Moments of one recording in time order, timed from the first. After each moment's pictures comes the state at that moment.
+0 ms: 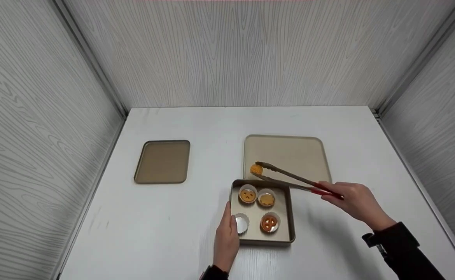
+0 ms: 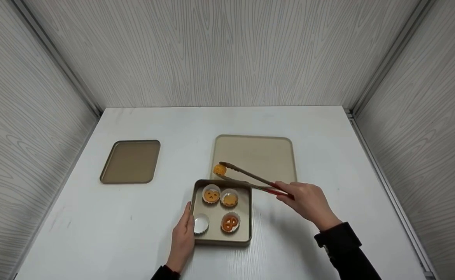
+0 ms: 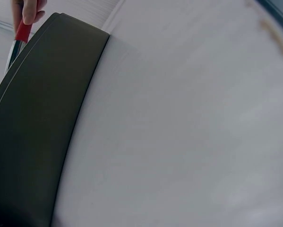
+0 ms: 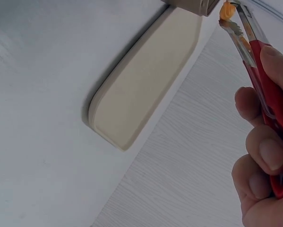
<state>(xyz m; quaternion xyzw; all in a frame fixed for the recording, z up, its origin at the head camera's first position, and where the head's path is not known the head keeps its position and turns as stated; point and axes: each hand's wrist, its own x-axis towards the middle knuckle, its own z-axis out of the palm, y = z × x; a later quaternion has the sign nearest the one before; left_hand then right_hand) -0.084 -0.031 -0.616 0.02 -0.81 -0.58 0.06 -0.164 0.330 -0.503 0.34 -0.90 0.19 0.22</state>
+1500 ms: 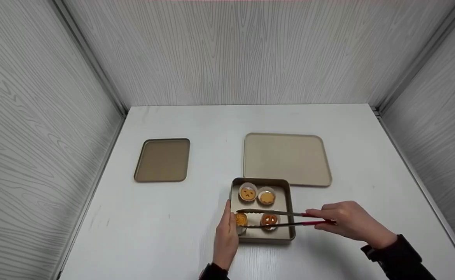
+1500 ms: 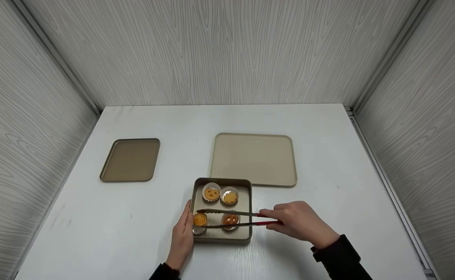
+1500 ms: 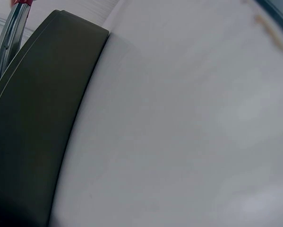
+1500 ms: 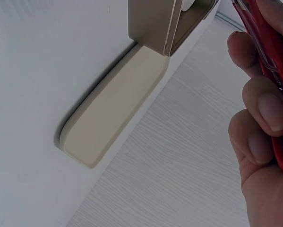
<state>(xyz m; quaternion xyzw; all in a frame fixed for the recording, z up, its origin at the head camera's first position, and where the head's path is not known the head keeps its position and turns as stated) -0.083 -0.032 -0.616 0.03 -0.79 -0.61 0.04 -0.125 0.306 -0.496 0.49 -0.84 0.20 0.13</state>
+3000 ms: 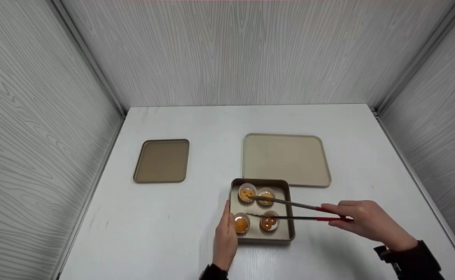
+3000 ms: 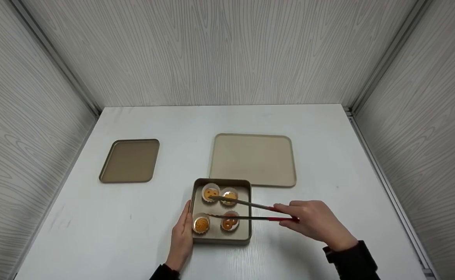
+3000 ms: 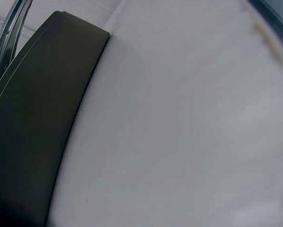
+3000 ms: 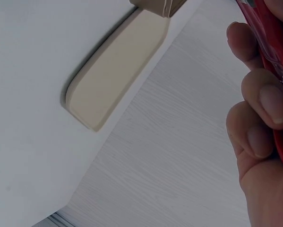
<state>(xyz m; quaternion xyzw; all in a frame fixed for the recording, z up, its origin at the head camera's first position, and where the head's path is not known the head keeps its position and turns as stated) -0.084 -0.033 -0.619 0.03 -0.79 -0.61 0.06 -0.121 0.338 -0.488 0.46 -0.85 0.22 0.16</state>
